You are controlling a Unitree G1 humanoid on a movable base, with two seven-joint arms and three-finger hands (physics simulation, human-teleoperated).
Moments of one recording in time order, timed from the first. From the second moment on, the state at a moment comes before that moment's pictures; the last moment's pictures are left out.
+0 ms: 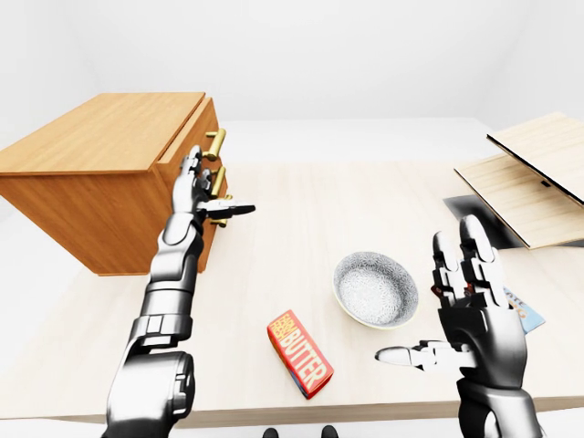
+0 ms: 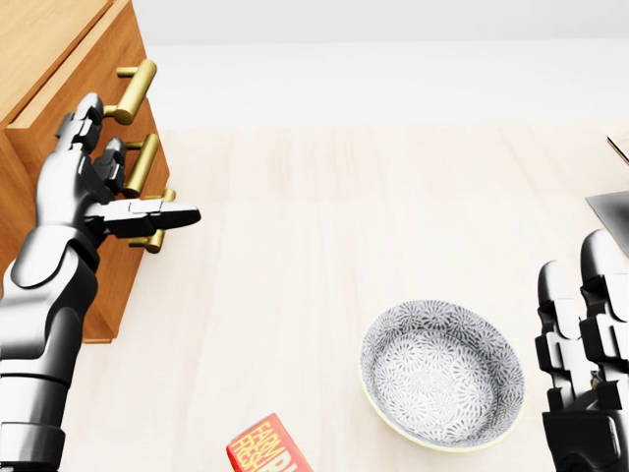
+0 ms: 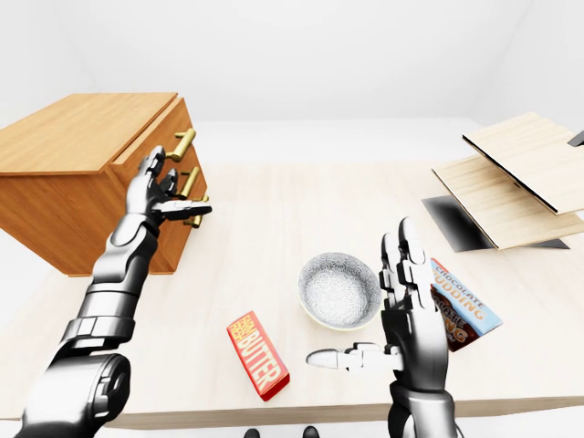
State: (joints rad) left arm -0.72 0.25 0.16 0.56 -0.23 0.09 -0.05; right arm 0.49 0.06 -0.07 -0.76 0.08 -0.09 0.16
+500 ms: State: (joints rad) left arm -0.74 0.30 0.19 0.64 -0.27 0.09 -0.06; right arm 0.50 0.06 -0.06 -0.76 0.08 -0.09 0.16
